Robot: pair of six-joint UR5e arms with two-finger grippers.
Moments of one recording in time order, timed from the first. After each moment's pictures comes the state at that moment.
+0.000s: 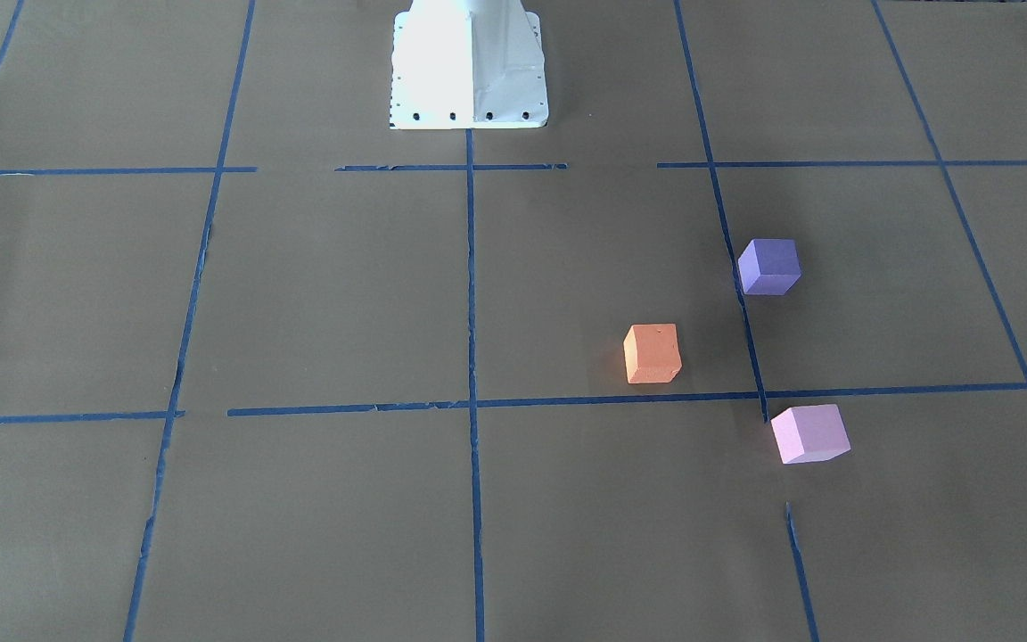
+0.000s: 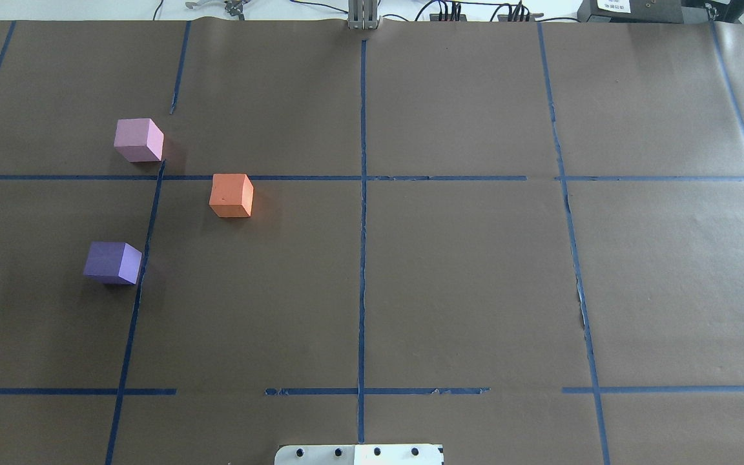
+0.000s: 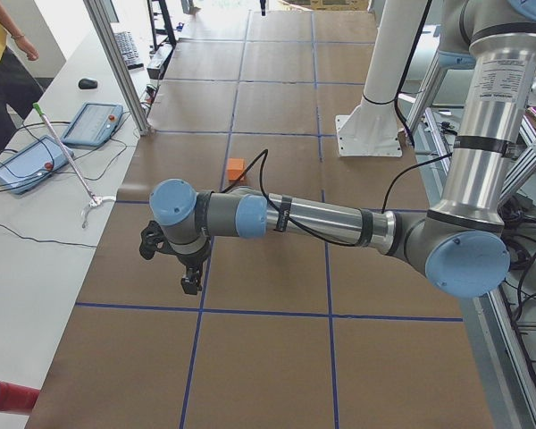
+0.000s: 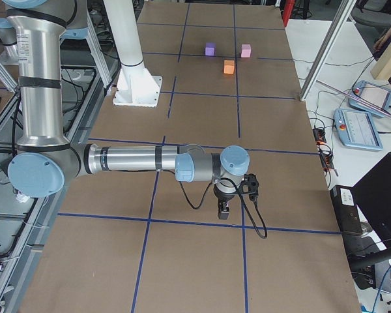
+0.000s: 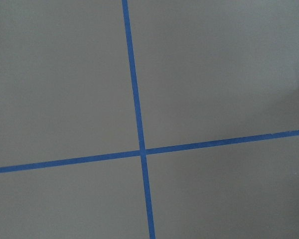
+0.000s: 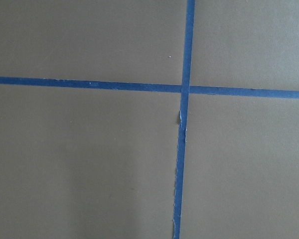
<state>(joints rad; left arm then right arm) -1.60 -1.71 -1.57 -1.44 -2.41 0.09 1.48 -1.59 1.63 -1.57 2.36 0.05</state>
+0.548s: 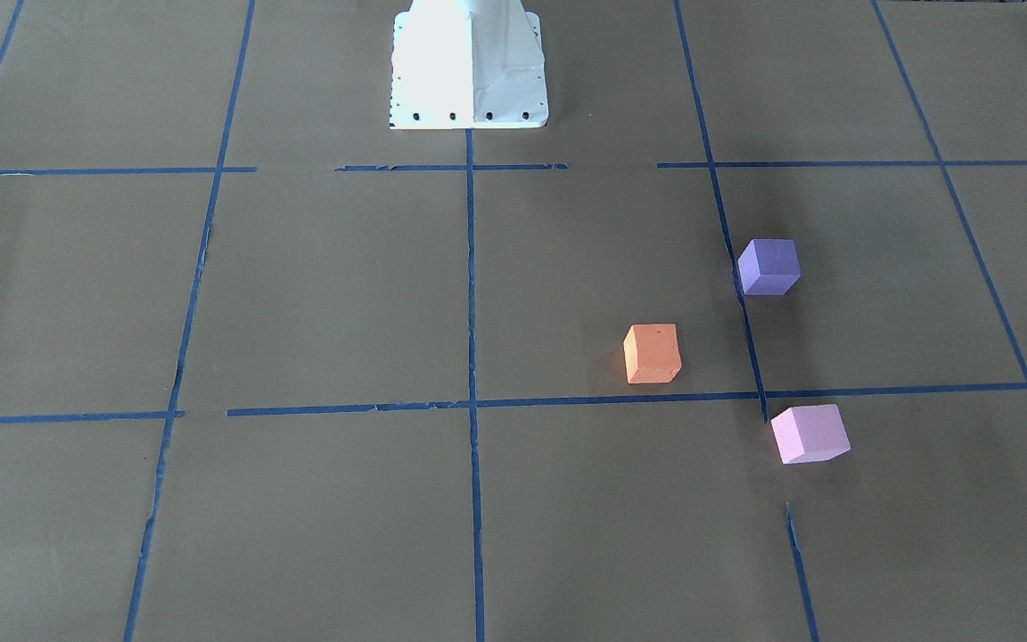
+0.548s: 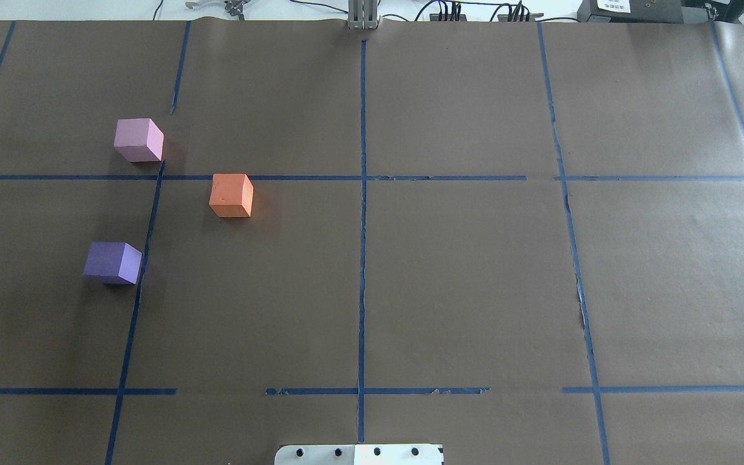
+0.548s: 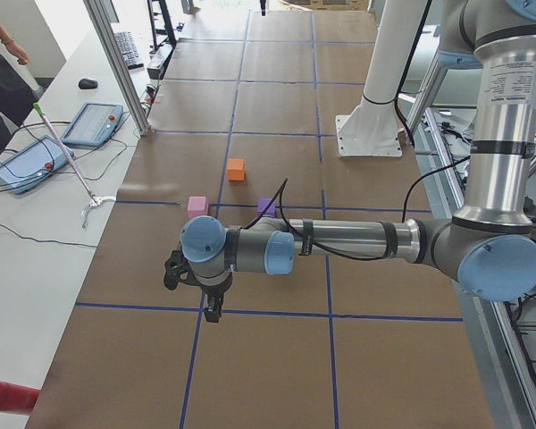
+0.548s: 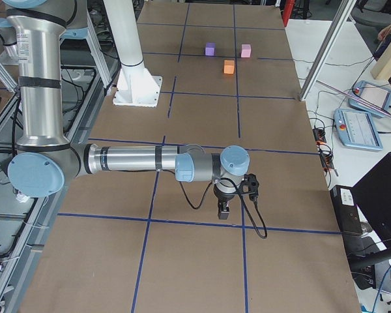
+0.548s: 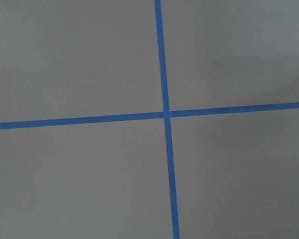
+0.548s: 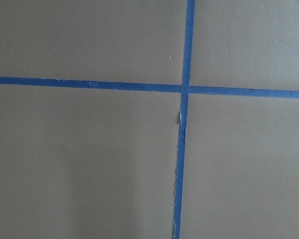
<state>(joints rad) -1.59 -1.58 -1.56 -1.65 -2.40 0.04 1.48 -1.59 1.63 -1.57 2.36 0.05</state>
